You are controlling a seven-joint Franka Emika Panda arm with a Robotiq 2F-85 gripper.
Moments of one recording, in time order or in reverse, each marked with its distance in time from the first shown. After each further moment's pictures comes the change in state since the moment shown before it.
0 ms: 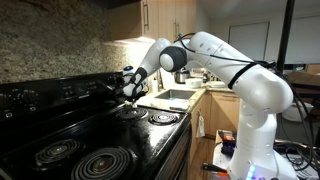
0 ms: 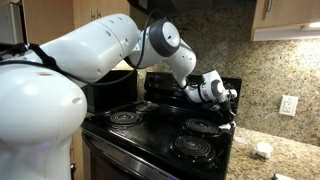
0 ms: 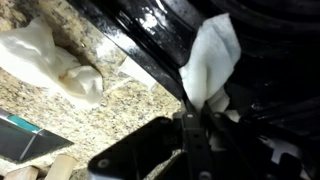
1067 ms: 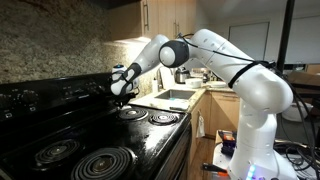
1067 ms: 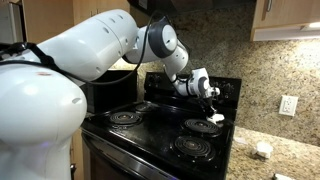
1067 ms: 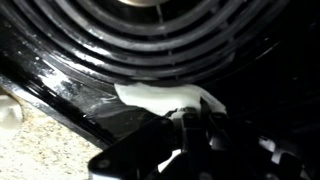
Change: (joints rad) arm -0.002 -0.042 0.186 0.016 0.020 -0.085 -0.059
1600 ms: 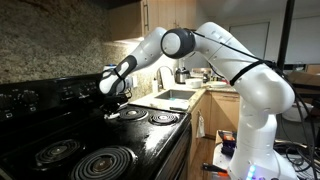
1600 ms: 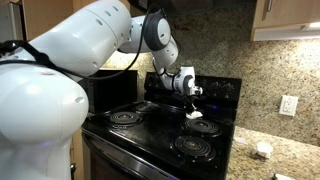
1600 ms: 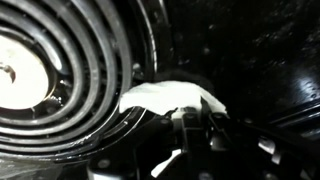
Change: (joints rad) arm 0.033 -0.102 0.146 -0.137 0.103 -0.020 -0.094
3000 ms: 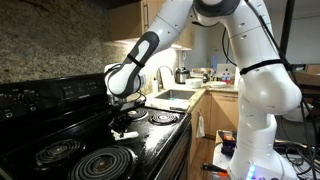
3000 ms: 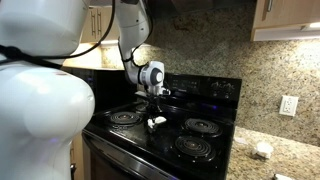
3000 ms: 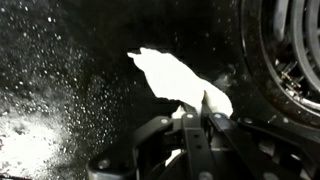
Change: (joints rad) arm 0.158 -0.480 0.081 -0.715 0.007 -0.063 -0.028
